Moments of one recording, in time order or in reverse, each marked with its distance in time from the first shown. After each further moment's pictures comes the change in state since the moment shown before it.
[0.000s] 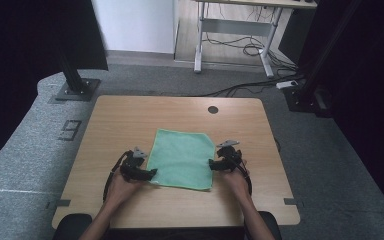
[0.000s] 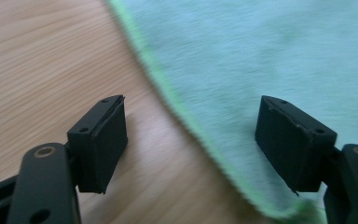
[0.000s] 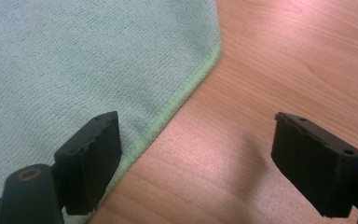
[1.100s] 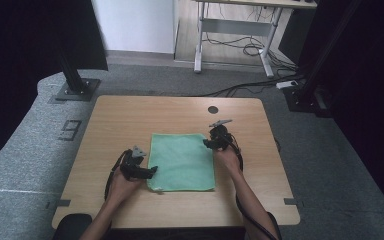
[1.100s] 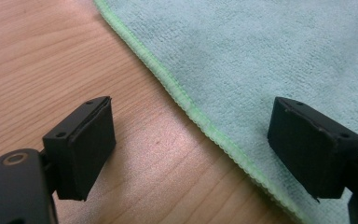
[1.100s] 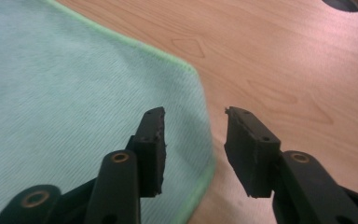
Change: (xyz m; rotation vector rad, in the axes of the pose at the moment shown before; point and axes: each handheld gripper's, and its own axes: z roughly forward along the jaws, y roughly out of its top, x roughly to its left) left arm 0.010 -0.006 0.010 -0.044 0.037 -0.004; right arm -0.017 0.070 0.034 -0.020 0.147 -0.010
